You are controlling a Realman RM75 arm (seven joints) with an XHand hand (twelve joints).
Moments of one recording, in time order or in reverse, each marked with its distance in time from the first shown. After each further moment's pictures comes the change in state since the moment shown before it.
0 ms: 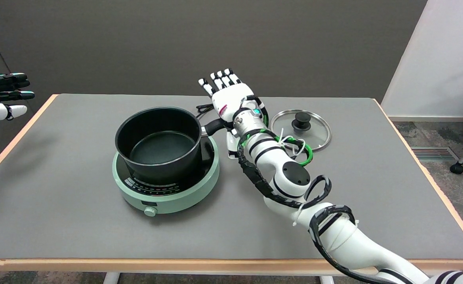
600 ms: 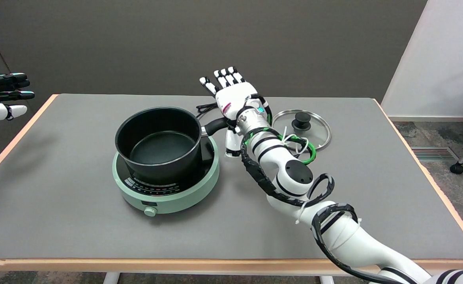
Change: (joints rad) arm 0.003 0.016 0.006 0.002 -0.001 -0.003 0.045
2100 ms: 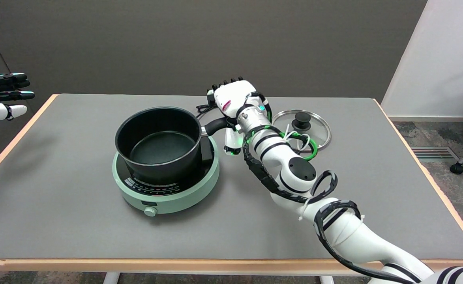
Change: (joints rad) arm 0.012 0.026 0.003 -0.010 0.003 0.055 0.079
